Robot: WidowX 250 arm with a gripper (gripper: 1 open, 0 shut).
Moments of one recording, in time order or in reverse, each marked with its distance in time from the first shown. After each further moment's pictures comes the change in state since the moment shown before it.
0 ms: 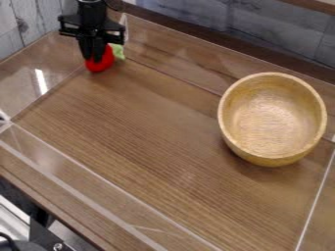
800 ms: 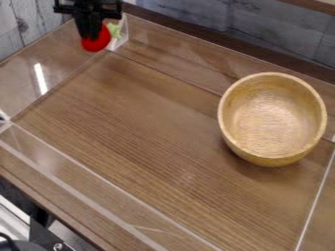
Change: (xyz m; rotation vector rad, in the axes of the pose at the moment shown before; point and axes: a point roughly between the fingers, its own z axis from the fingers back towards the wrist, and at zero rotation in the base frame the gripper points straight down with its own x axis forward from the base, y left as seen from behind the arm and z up) arm 0.011 0.001 0.035 -0.021 0.004 0.054
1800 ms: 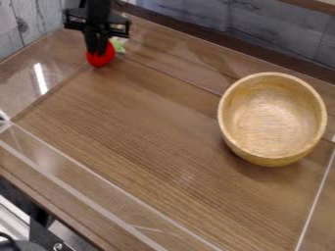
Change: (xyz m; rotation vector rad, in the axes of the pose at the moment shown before) arm 0.004 -0.013 -0.038 0.094 0.011 0.001
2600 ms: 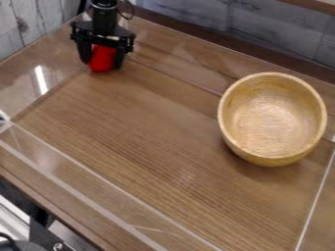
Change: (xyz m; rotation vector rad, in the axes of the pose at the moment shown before) arm -0.009 -0.006 -0.016 -0.038 0.053 -0.027
